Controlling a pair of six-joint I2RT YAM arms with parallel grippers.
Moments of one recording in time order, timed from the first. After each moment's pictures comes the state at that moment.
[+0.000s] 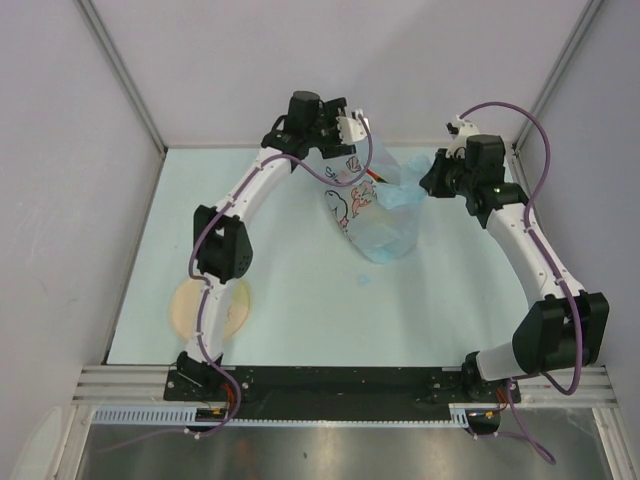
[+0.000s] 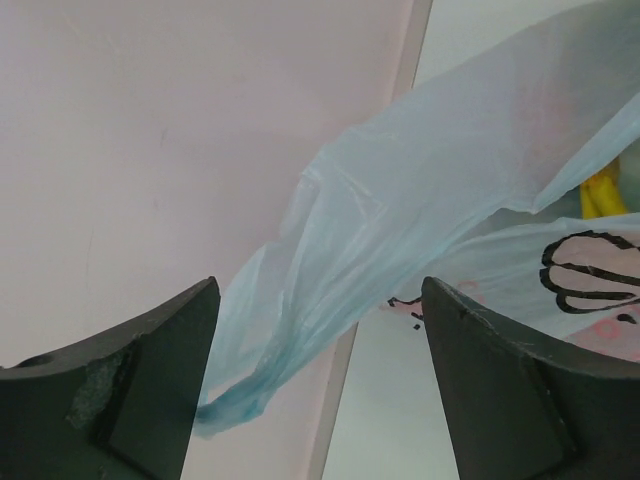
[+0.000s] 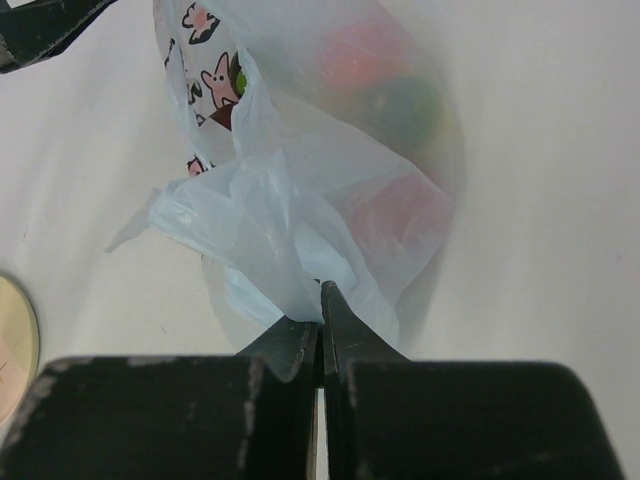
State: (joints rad) left arm -0.45 2.31 2.30 -0.38 0.36 1.02; right arm 0.15 1.43 1.31 -0.39 -0.26 0.20
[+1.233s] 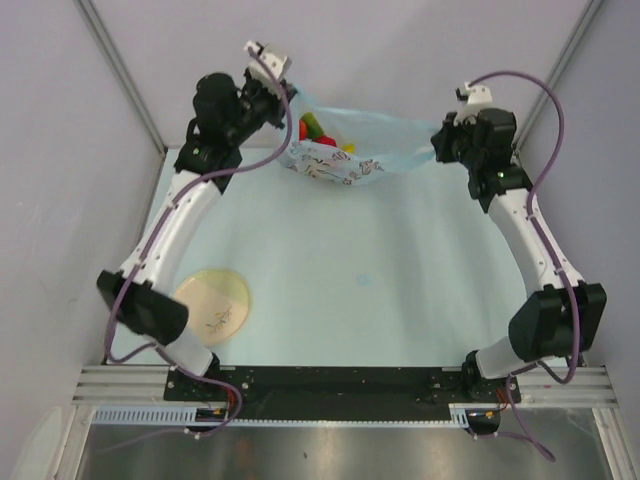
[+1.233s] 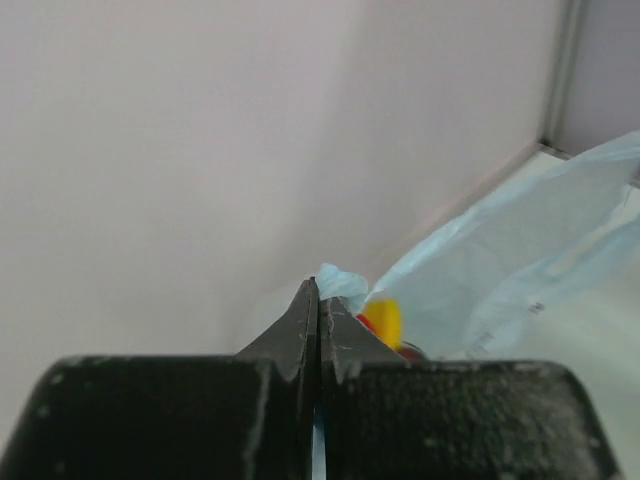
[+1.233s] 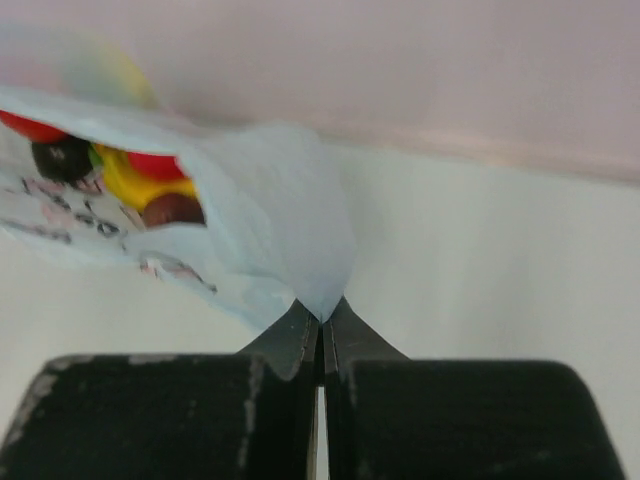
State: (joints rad) left arm -0.38 1.69 1.91 -0.14 0.25 0.25; right arm 0.13 1.54 1.52 -0.19 -0.17 0.08
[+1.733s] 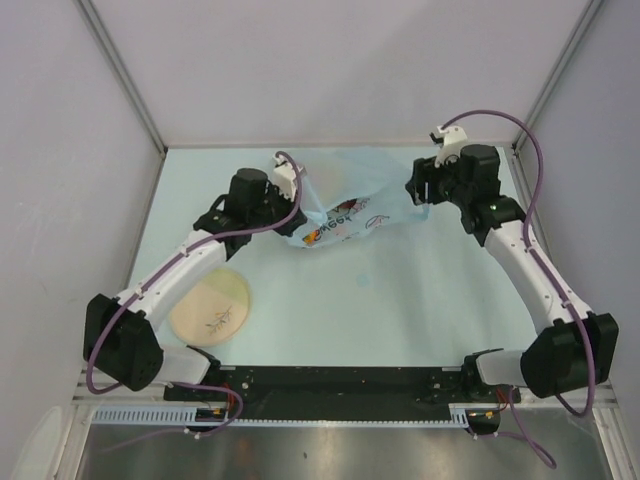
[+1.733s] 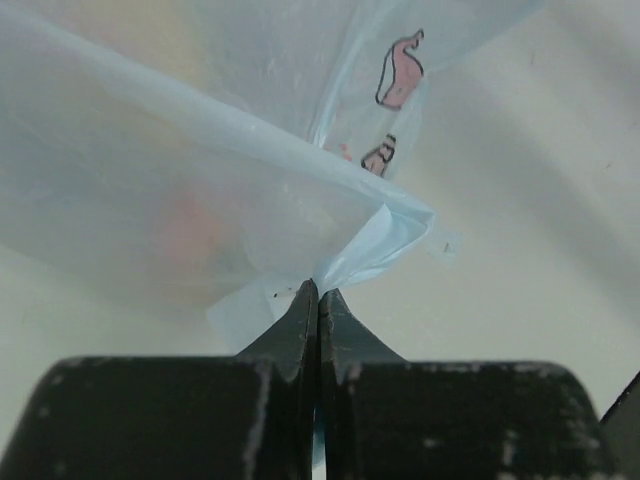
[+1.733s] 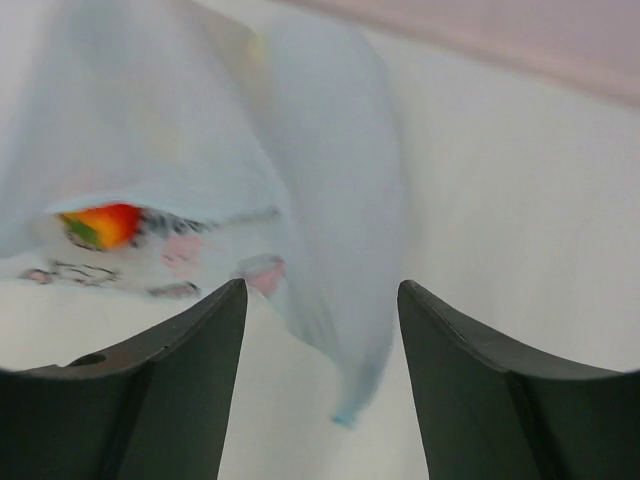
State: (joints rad) left arm -0.47 1.36 1.09 -0.30 0.31 0.00; right arm 0.20 1.33 1.18 -0.29 -0.19 -0.01
